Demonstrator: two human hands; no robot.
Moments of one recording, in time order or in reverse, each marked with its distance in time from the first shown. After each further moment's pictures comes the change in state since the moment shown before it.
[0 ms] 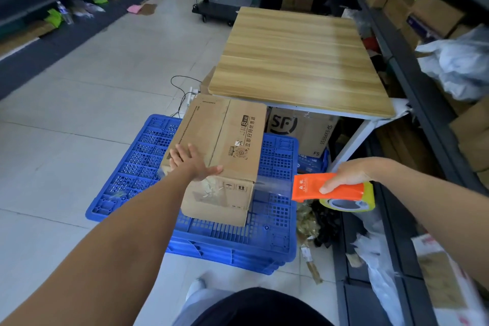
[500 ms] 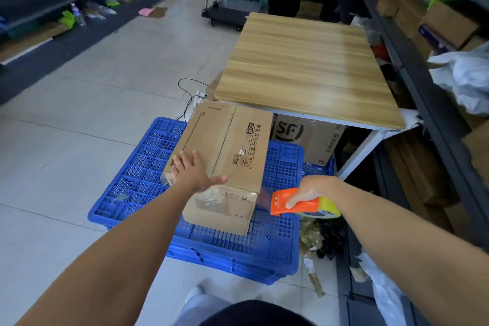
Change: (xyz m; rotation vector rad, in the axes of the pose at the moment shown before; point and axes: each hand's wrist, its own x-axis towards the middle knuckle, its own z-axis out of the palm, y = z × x) left_hand 0.011 -0.007 0.010 -0.019 0.108 0.025; right_hand 0.044 -0.079 0.019 -0.147 0.062 -0.029
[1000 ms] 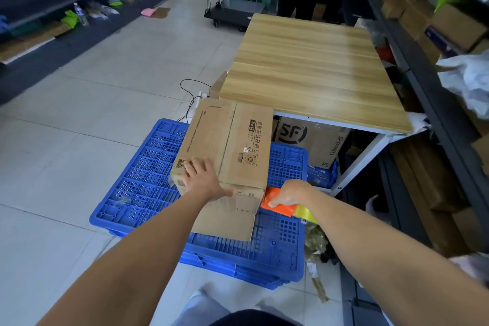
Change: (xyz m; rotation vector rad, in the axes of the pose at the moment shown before) left_hand -0.001 0.013 0.008 0.079 0.043 0.014; right_hand 0.028 -0.053 0.010 0.017 0.141 0.025
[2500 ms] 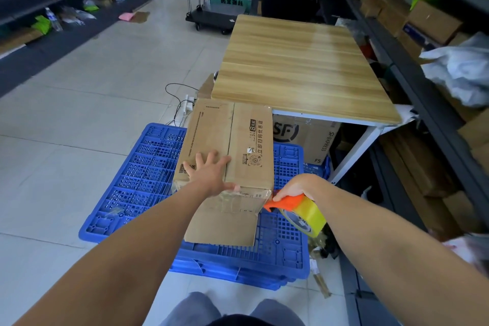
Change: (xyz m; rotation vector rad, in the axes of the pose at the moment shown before) left_hand 0.027 -0.009 0.001 0.065 0.076 0.297; right_hand 0.013 -0.011 -0.004 0.114 -0.276 0.074
